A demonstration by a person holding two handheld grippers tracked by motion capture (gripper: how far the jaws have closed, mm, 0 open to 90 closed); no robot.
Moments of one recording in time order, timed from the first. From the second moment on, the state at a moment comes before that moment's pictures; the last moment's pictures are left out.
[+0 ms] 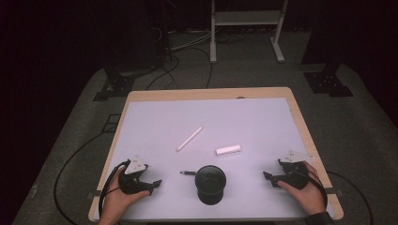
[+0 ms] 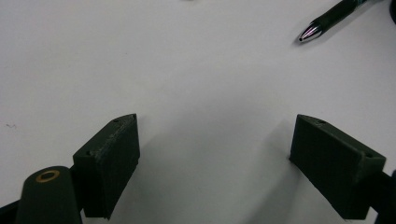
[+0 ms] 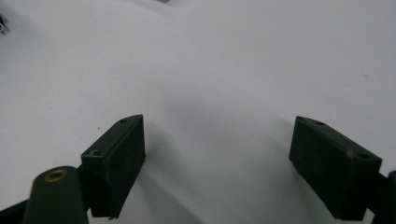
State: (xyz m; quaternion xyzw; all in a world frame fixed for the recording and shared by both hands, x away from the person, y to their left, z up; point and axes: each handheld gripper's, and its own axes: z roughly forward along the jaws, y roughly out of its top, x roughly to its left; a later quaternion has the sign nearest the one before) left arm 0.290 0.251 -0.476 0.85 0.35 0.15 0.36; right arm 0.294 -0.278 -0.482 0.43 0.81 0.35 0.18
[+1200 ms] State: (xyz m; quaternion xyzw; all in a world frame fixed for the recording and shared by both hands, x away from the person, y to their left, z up) left arm 0.321 0.224 -0.444 0.84 0.34 0.17 0.40; right arm 0.294 -0.279 -0.484 0.43 0.81 0.36 0.18
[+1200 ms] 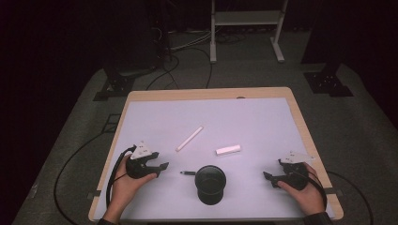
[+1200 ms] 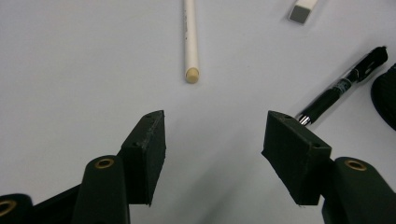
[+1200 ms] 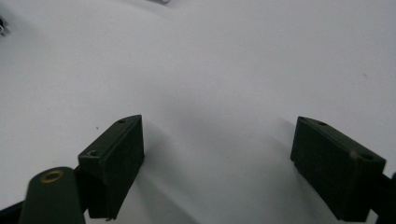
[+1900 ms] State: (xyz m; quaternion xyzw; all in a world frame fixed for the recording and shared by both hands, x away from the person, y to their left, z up) left arm 0.360 0.194 -0.443 0.84 0.33 0.17 0.39; right arm 0.294 -0.279 -0.484 0.43 0.81 0.36 0.18
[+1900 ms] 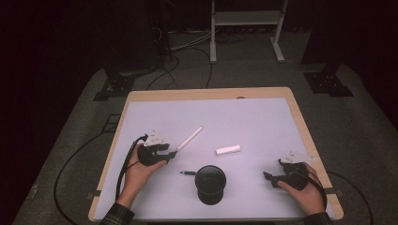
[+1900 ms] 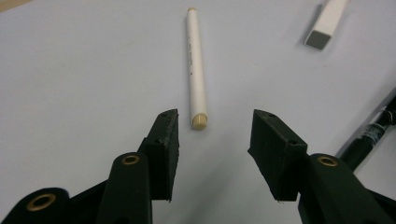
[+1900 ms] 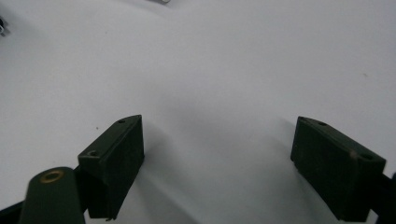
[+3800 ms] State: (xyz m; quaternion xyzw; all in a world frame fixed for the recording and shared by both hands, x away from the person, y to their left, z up) left arm 0.363 0.194 -0.460 0.86 0.35 0.13 0.34; right arm 0.294 -0.279 -0.484 0.43 0.81 0.36 0.18
